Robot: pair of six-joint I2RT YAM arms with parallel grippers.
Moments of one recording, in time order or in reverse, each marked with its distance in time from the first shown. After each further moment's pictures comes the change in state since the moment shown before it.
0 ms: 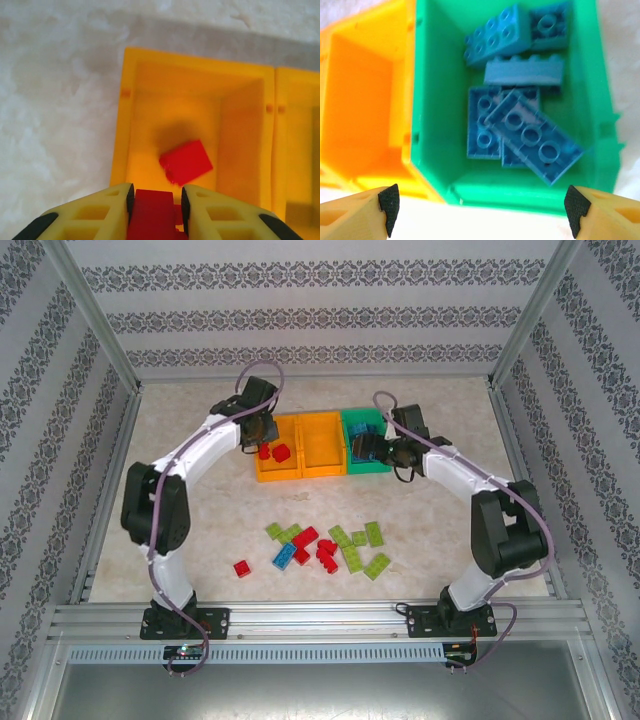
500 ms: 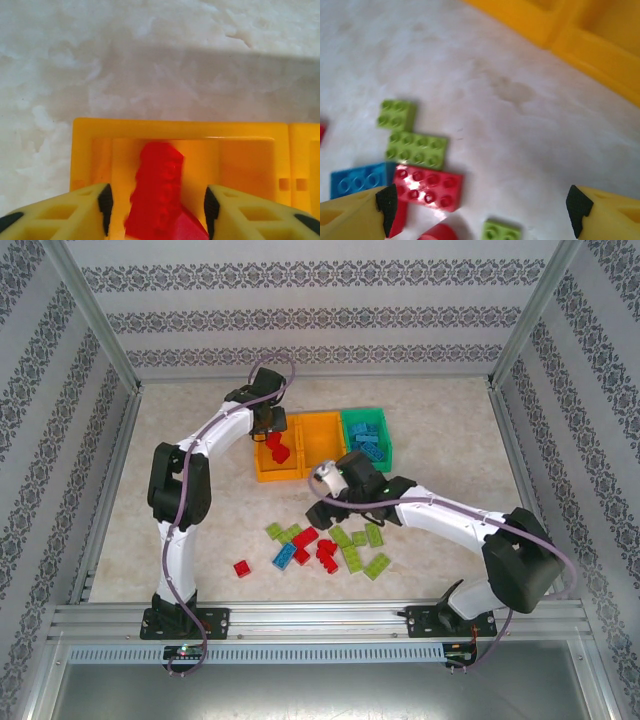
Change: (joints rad) left arm 0.027 0.222 0.210 -0.001 0.023 0.074; right arm 0.467 -0.164 -0.159 -0.017 0.011 -0.364
